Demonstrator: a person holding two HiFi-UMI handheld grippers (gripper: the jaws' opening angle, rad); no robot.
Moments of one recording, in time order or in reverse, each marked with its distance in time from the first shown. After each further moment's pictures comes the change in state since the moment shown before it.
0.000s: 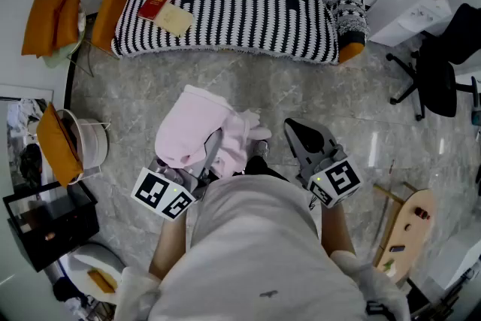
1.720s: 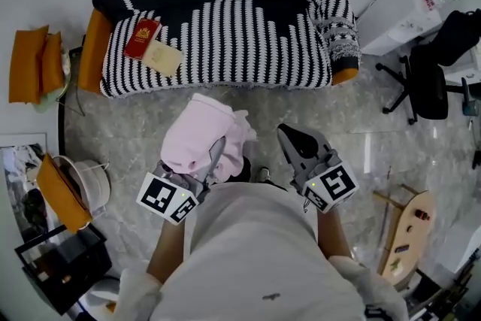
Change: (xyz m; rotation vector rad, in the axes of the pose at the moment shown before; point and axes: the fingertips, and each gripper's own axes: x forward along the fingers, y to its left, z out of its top) left arm 0.115 0.122 0.056 0.078 0.065 -0.110; right arm 0.132 -0.081 0.069 0.013 -0.018 -0.097
